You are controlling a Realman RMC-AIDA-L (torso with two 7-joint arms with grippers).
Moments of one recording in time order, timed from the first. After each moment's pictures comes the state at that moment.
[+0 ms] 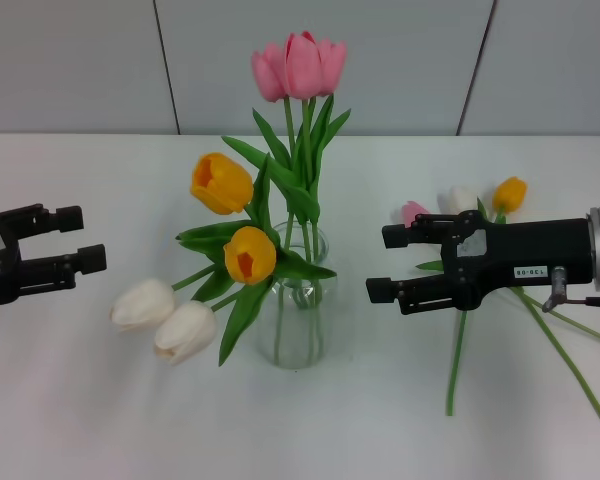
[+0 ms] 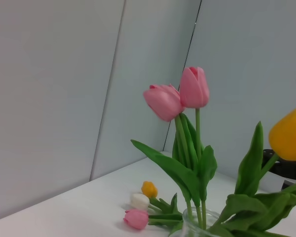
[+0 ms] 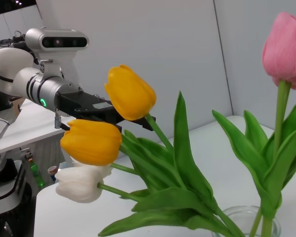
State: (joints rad) left arm -0.42 -1.77 0.94 0.52 1.54 1.62 -1.35; right arm 0.62 2.05 -0.86 -0.71 -1.93 -1.57 1.54
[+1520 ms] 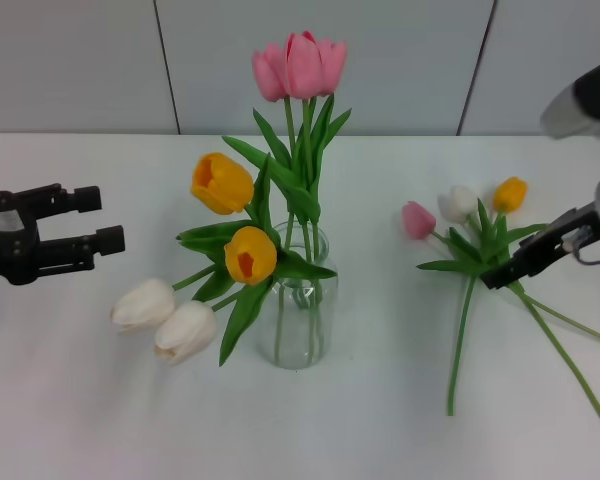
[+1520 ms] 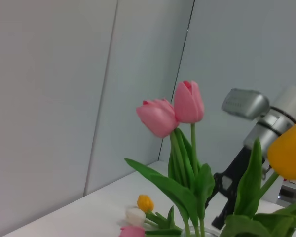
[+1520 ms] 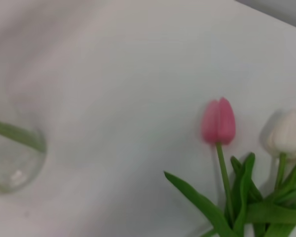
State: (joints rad) left arm -0.45 -1.78 0.93 0.52 1.54 1.62 -1.34; right arm 0.89 1.99 -0.83 -0.59 -2.75 -1.17 2.16
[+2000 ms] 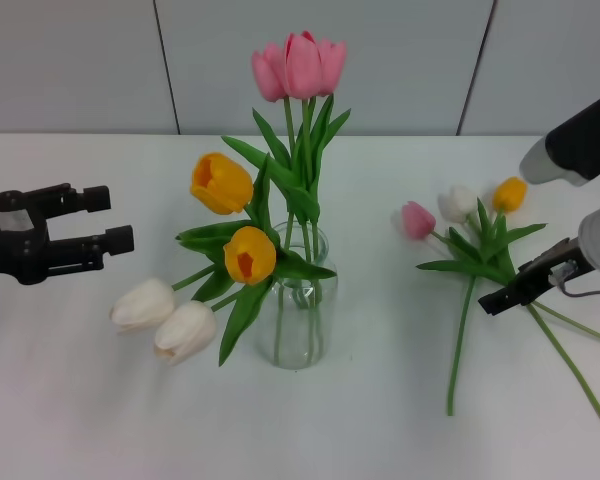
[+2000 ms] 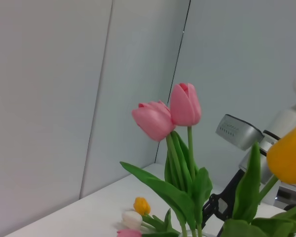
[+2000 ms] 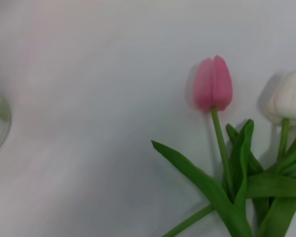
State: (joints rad) left arm -0.46 -1.79 0.93 0.52 1.54 1.62 -1.34; right arm 0.88 2.02 -0.83 -0.46 -2.81 -0.98 2.15
